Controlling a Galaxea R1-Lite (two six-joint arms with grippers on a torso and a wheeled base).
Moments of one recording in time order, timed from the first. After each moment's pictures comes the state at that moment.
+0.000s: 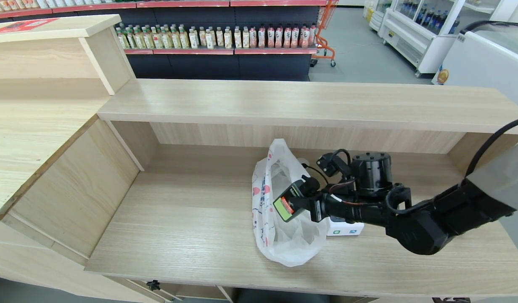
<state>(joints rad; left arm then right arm) 0.00 0.00 0.00 0.00 -0.01 0.00 0.49 2.02 -0.87 -0.79 0.33 0.03</state>
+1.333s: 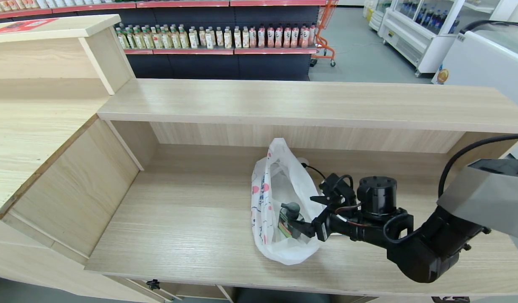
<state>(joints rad) 0.00 0.00 0.00 0.00 -0.01 0.00 0.45 2.12 -0.69 -1.14 0.35 -0.19</state>
